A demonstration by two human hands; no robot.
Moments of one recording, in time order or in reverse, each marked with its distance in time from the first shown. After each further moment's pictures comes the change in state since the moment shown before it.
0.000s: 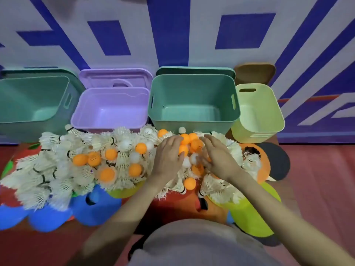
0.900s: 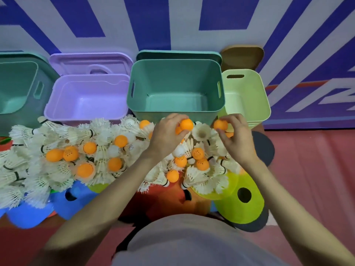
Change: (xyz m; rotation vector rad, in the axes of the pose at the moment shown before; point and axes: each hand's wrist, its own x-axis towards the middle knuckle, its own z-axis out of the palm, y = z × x) left_hand 0.053 0.041 -0.001 -0.273 0.031 0.063; right_hand -0.016 0.064 -0.043 0.214 0.446 0.157
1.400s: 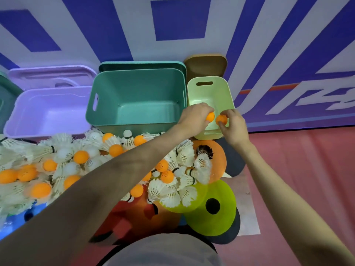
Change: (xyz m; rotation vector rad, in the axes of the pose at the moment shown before) left_hand 0.125 0.110 0.124 0.385 -0.299 0.202; right_hand 0.059 0.128 -0.045 -0.151 -0.055 0.225
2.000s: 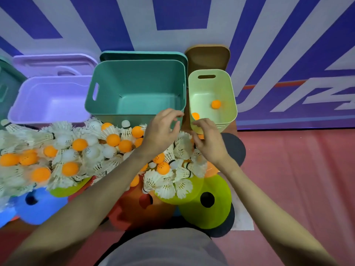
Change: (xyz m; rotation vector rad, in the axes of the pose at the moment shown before) left_hand -0.094 -0.031 0.002 -0.270 0.375 -0.067; right_hand -0.058 -0.041 0.023 0.181 -0.075 -0.333
